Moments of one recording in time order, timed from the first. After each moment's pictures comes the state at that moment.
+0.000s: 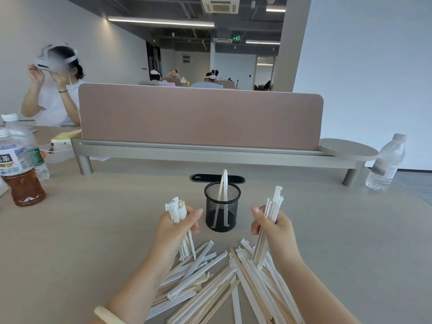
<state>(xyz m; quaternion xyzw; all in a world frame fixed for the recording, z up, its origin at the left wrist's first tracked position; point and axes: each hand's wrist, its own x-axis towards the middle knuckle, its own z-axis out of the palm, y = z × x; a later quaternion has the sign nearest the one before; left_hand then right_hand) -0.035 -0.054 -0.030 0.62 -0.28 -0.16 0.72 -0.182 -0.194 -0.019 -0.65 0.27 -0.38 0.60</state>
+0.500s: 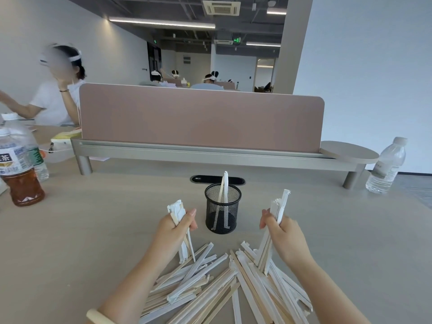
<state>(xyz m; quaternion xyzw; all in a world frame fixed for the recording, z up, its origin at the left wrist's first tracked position) -0.022 -0.049 -0.035 0.72 -0.32 -0.10 0.61 -0.193 -0.212 -0.018 -0.80 0.36 -0.29 0.39</state>
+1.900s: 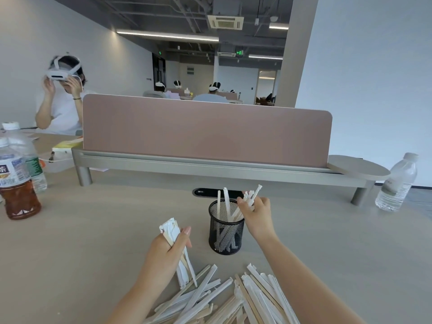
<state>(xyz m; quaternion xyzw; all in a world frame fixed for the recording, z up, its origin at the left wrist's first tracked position) -0.013 -0.041 -0.036 0.74 -0.32 -0.06 0.58 -0.088 -0.245 -0.012 -0.75 0.31 -0.34 0.47</state>
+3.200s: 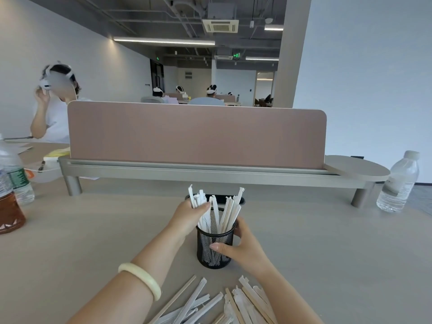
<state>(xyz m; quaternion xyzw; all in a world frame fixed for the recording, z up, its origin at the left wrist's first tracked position) 0.024 -0.151 0.005 0.75 -0.27 -0.21 0.57 -0.107 -0.243 -0.050 -0.79 0.19 -0.23 0.54</state>
